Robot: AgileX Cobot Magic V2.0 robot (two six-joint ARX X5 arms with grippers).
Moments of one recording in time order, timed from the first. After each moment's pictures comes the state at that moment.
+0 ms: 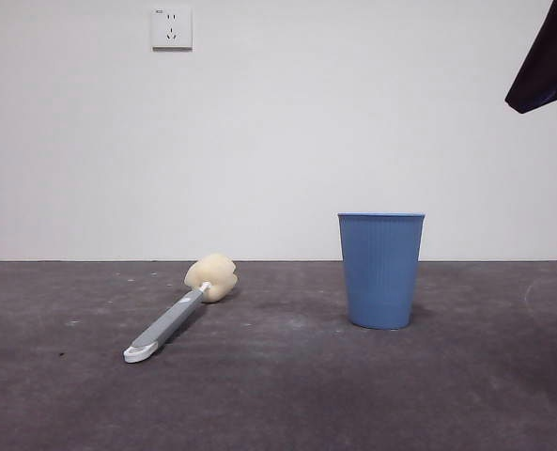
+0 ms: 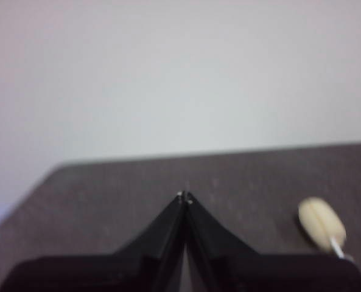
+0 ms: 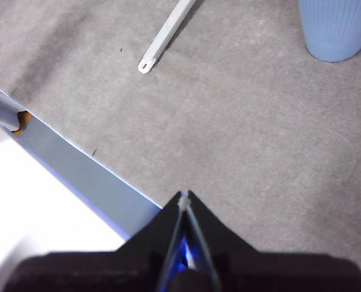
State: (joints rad) left arm 0.00 0.16 0.23 -0.02 -0.01 0.02; right arm 0.65 0.74 0.72 -0.75 -0.23 0.23
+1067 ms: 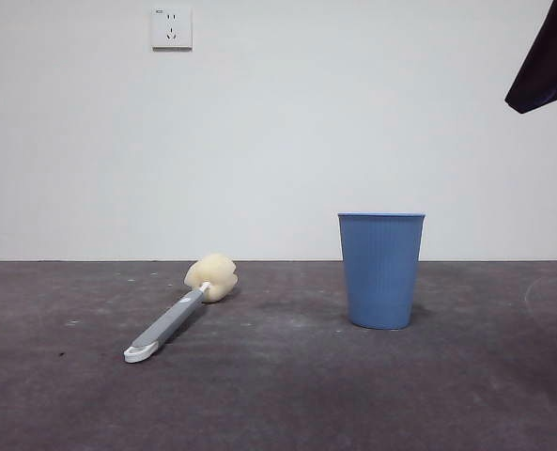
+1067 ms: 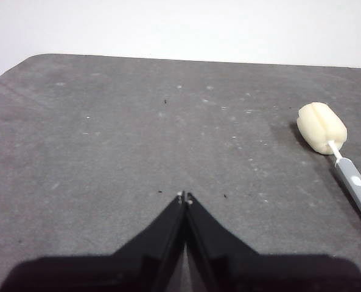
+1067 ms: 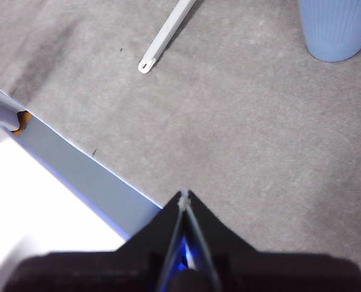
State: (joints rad) left arm 0.00 0.00 0.02 -0.19 0.00 -0.07; right arm 0.65 0.74 0.72 -0.75 -0.23 0.23
